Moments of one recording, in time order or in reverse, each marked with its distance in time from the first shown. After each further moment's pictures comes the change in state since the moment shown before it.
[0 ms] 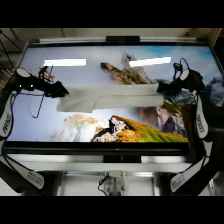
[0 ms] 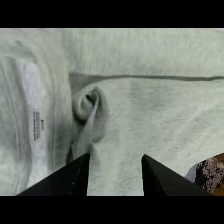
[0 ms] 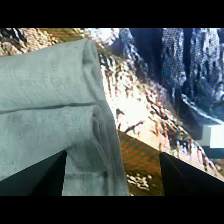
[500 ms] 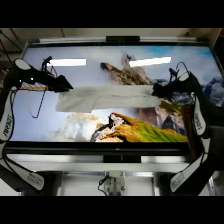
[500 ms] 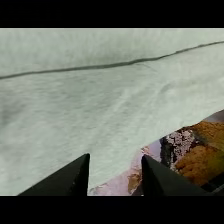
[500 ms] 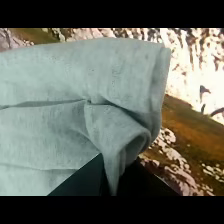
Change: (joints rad) left arm -0.097 0.053 0.067 -0.043 -0.060 0.002; right arm -0.008 -0.052 0.000 0.288 0.103 -0.062
